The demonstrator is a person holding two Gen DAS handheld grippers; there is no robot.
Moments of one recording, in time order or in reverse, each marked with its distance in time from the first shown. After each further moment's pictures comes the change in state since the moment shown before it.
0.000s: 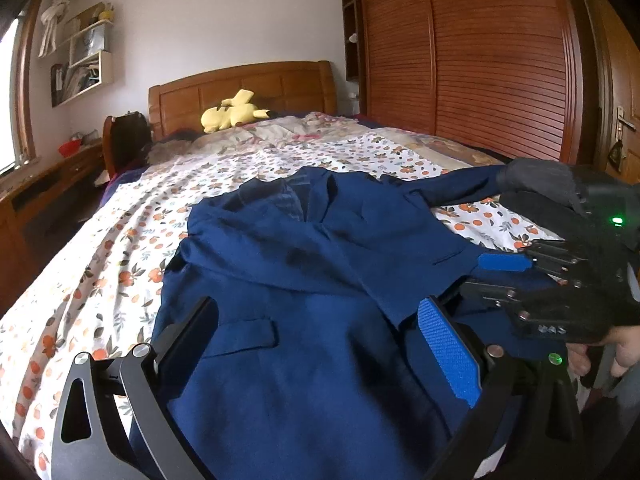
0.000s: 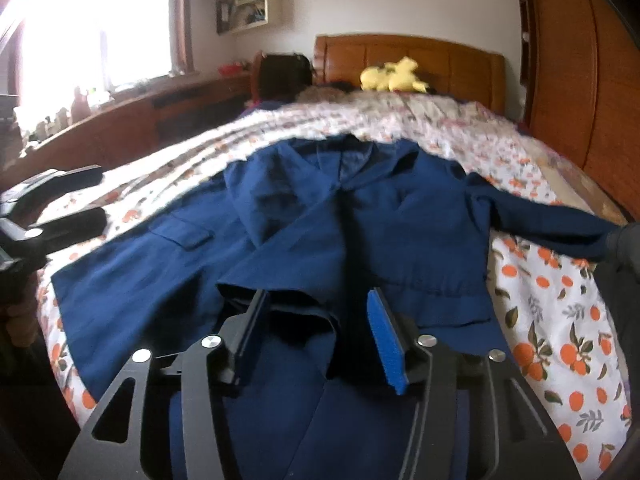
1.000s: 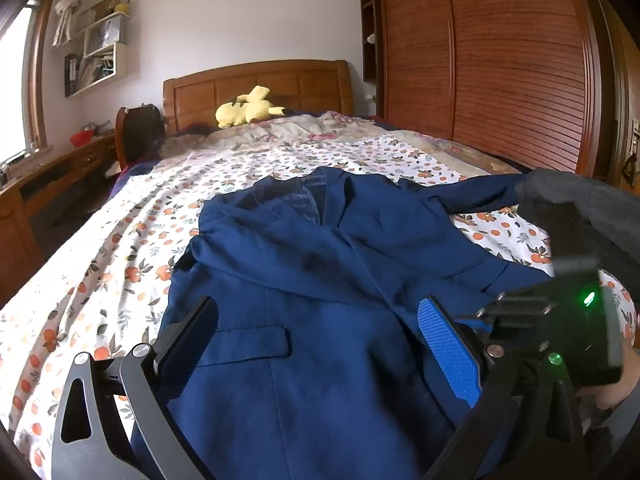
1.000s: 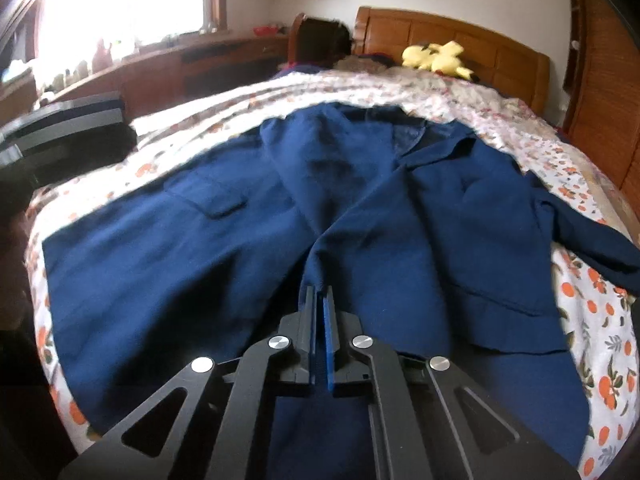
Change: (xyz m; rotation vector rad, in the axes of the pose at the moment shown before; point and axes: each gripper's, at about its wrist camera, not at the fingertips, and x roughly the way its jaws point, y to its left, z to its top) left arm 0.010 0.016 0.004 -0.038 0.002 0.035; right arm 0.053 0.038 0.005 -0.107 0.114 0.053
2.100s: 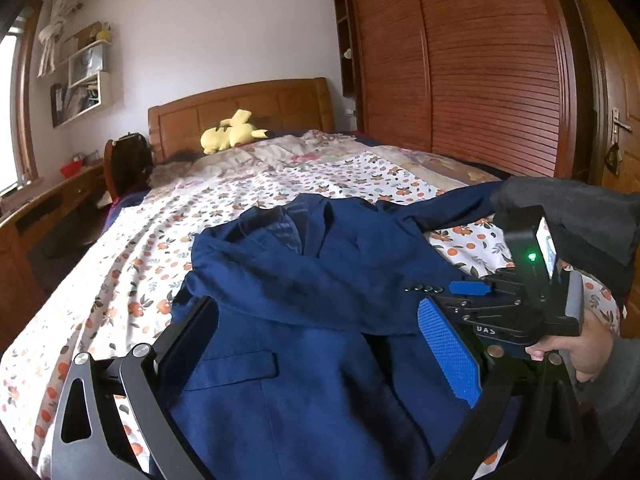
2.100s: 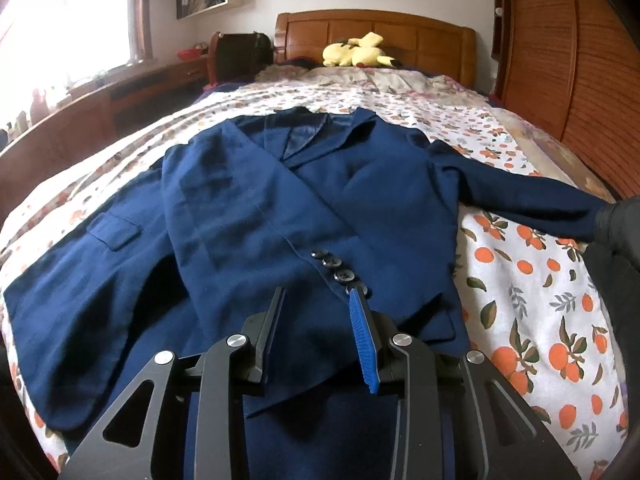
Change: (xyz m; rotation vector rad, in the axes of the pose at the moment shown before) left arm -0.035 -0.025 0.027 0.068 -0.055 -0.030; right arm -0.009 -0.081 -0.013 0.186 -0.016 -0.159
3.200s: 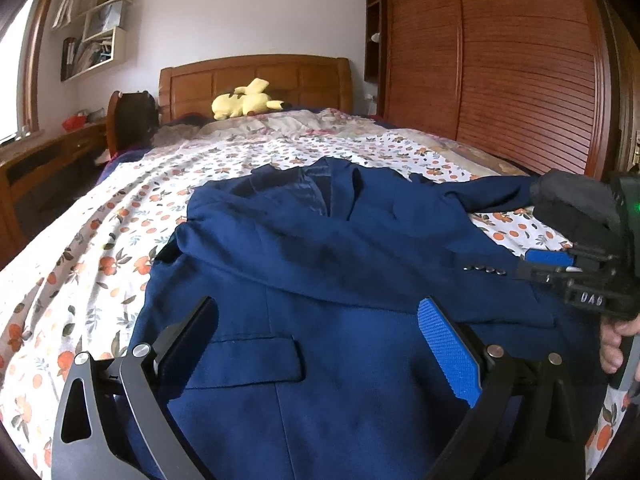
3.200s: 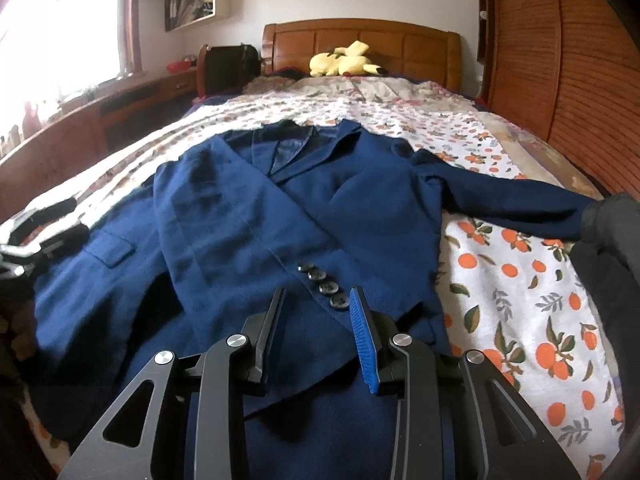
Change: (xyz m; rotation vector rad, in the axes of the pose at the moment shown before) left arm 0.095 0.055 -0.053 -0.102 0.041 -0.011; right arm -0.015 -0.007 0.008 0.040 -0.035 -0.025
